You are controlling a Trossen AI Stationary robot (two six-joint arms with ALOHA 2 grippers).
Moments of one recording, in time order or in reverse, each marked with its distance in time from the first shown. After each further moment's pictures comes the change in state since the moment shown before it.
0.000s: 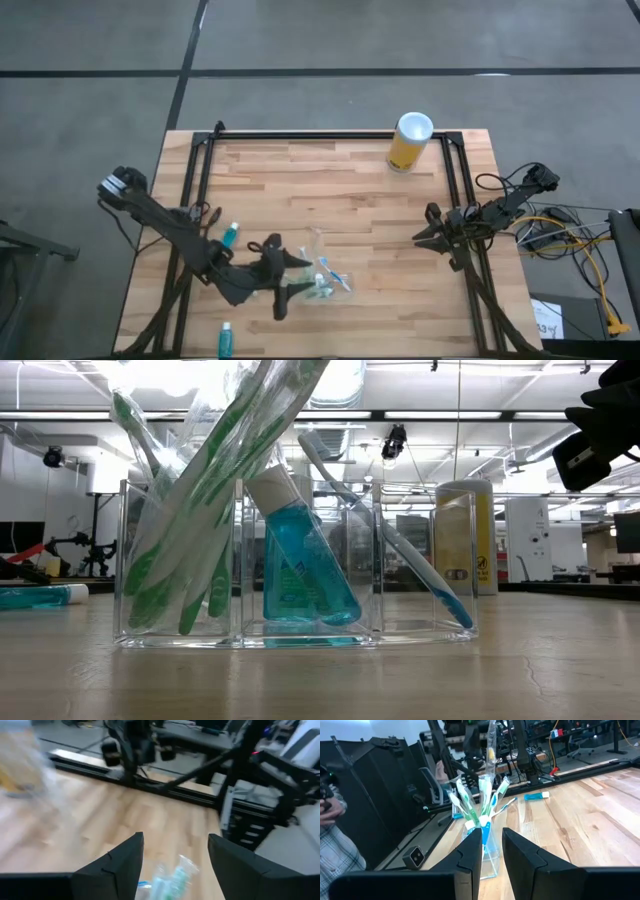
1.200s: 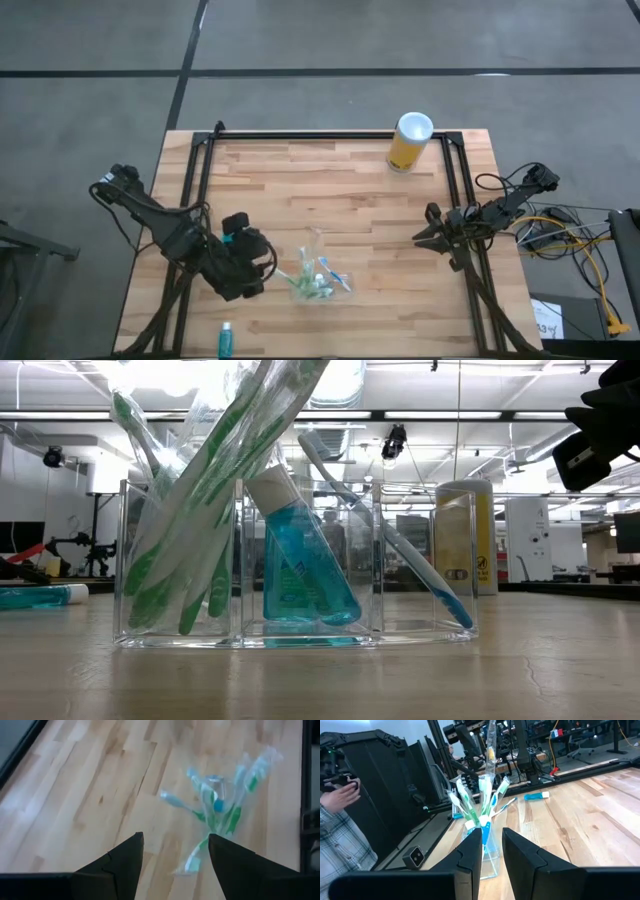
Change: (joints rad) left arm 0.006 -0.042 0.397 -1.190 0.138 -0.299; right arm 0.000 0.000 0.000 0.000 0.000 0.000
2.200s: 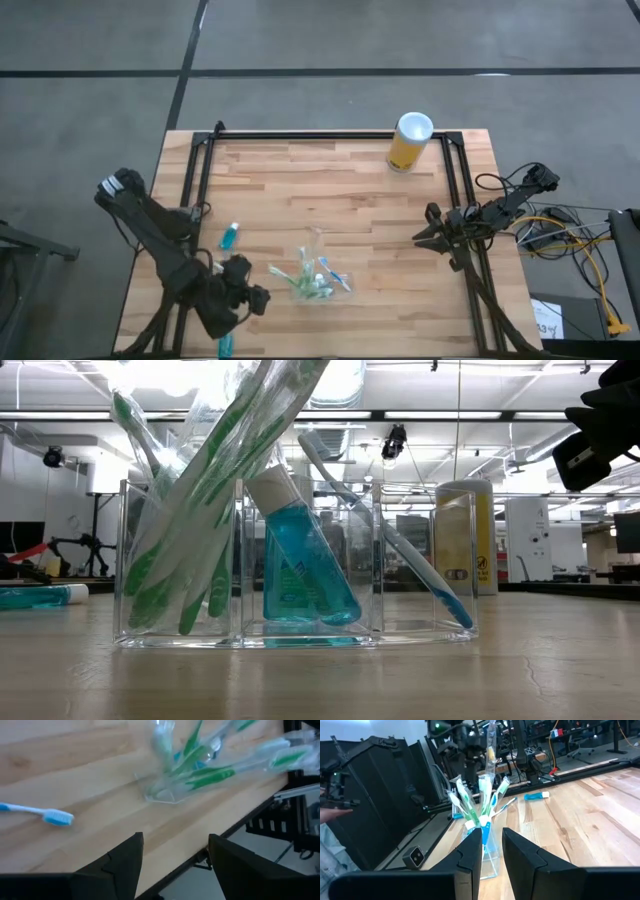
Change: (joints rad) left arm -0.193 0.036 -0.253 0.288 0.115 -1.234; right arm 0.000 0.000 0.000 0.000 0.000 0.000
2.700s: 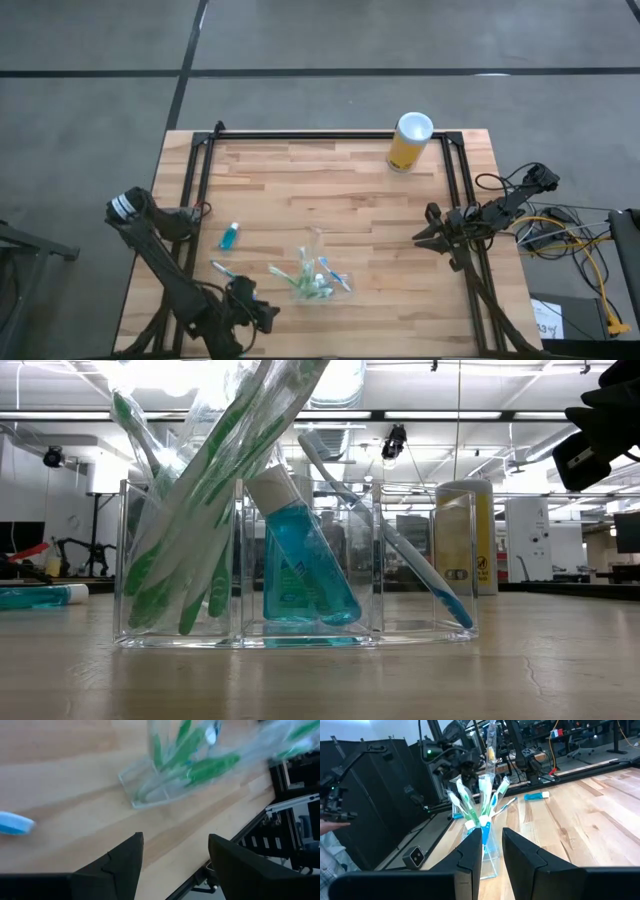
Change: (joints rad) left arm -0.101 0.195 -0.012 0.143 -0.237 -0.104; right arm 0.000 0.000 0.000 0.000 0.000 0.000
